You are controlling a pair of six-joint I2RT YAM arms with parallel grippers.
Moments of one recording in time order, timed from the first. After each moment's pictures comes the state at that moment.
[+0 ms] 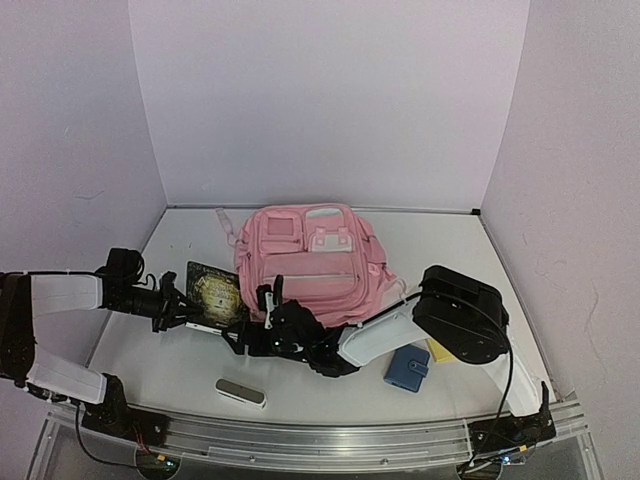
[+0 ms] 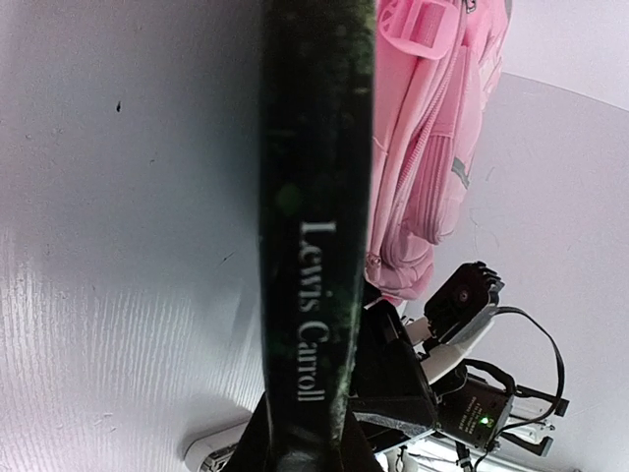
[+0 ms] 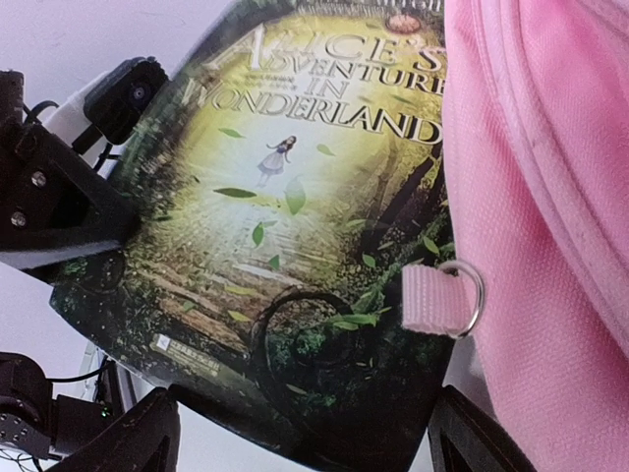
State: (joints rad) left arm -0.05 1.26 0.53 -0.28 0.91 -0.71; right arm 1.20 2.33 1.38 0.58 0.08 0.86
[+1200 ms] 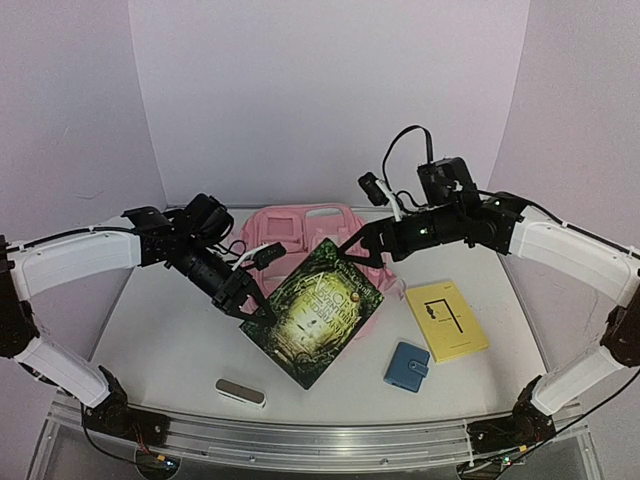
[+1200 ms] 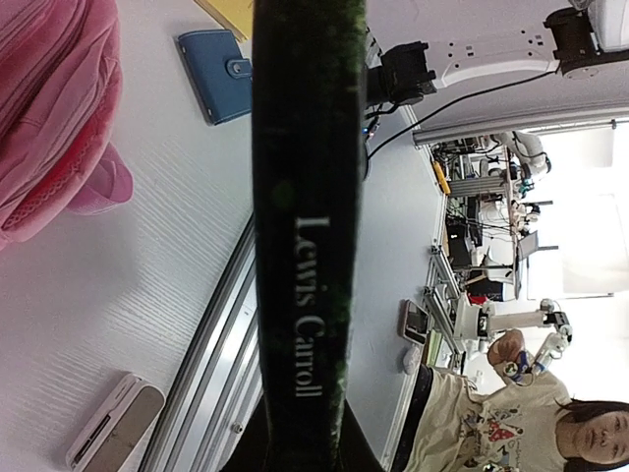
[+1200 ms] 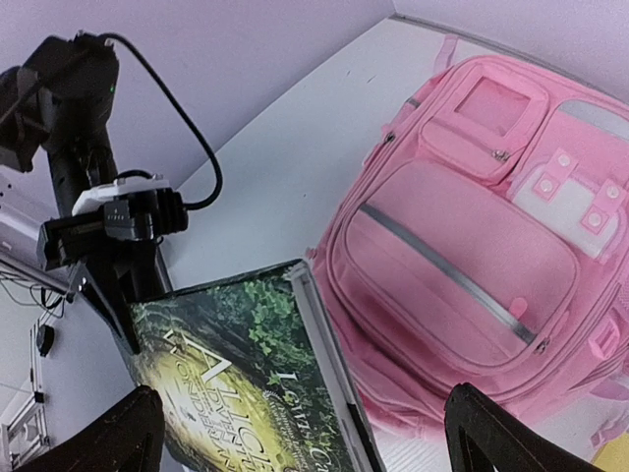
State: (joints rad) left arm -0.77 1.41 1.14 -0.74 0.94 -0.23; right arm 0.74 1.45 1.32 -0.46 -0.46 0.21
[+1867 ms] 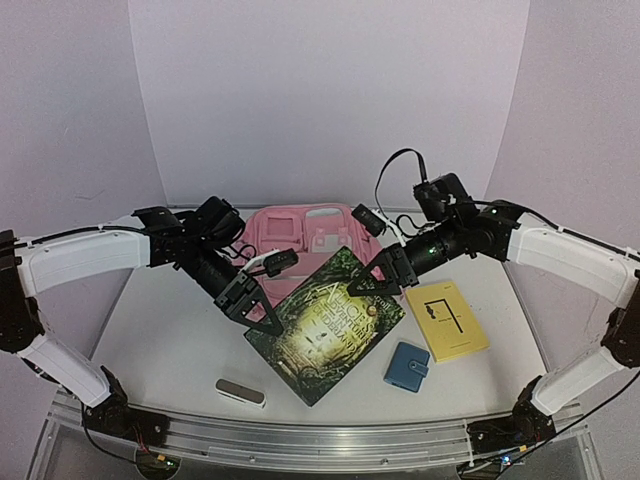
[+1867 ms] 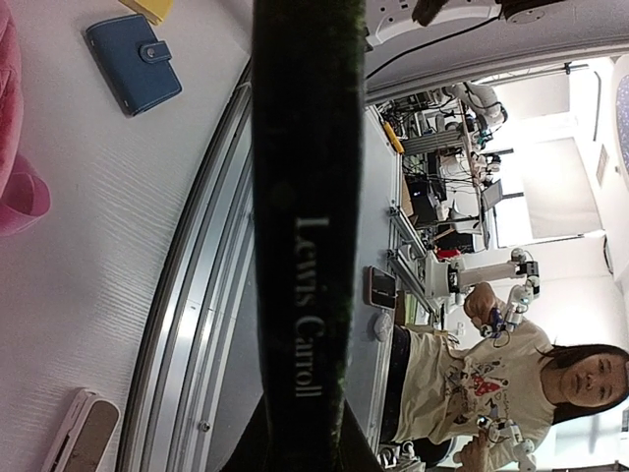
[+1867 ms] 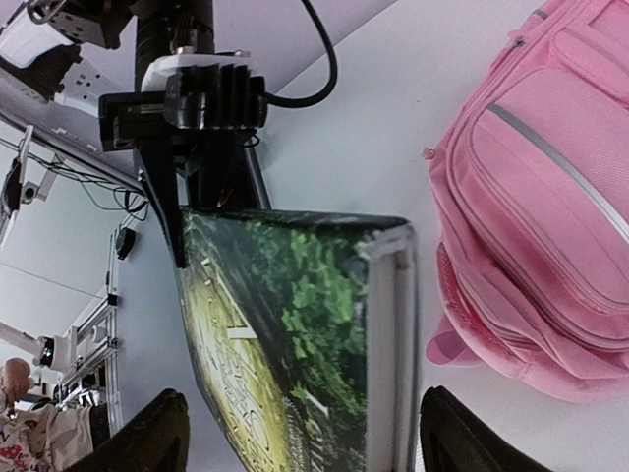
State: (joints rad) left arm -0.82 1.45 1.18 -0.76 1.08 -0.15; right arm 0.75 1.44 1.26 -0.58 -0.79 0.13
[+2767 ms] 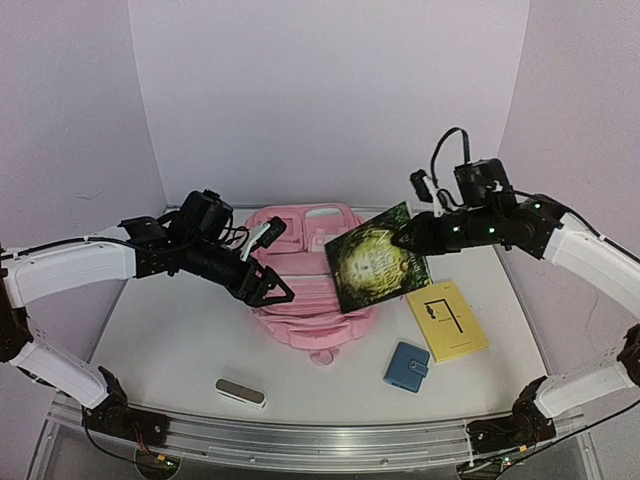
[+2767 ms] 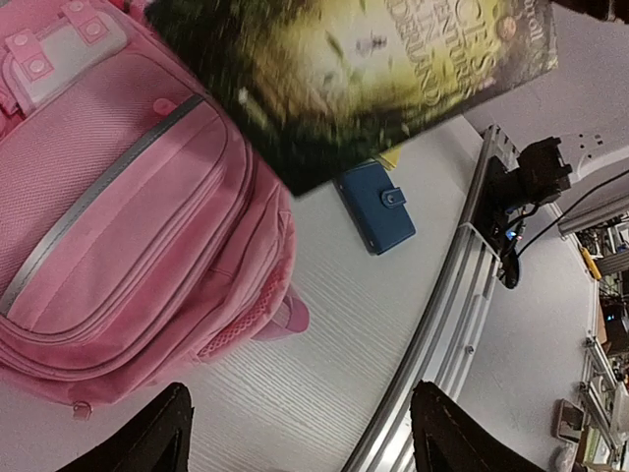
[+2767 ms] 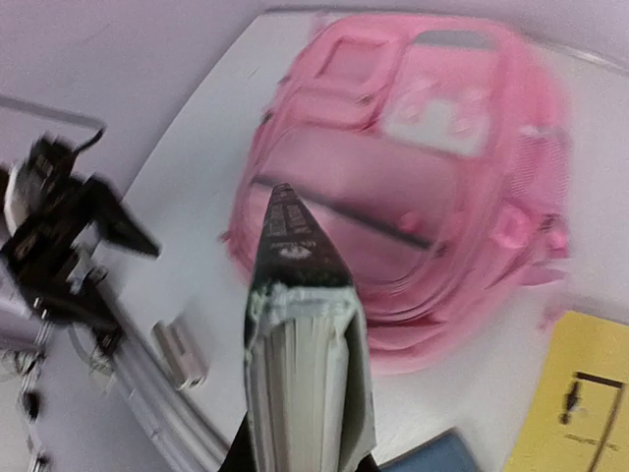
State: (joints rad) left arm -0.83 1.36 1.08 -0.43 0.46 -0.21; right arm 0.67 1.29 1.26 -0.61 -0.18 0.38
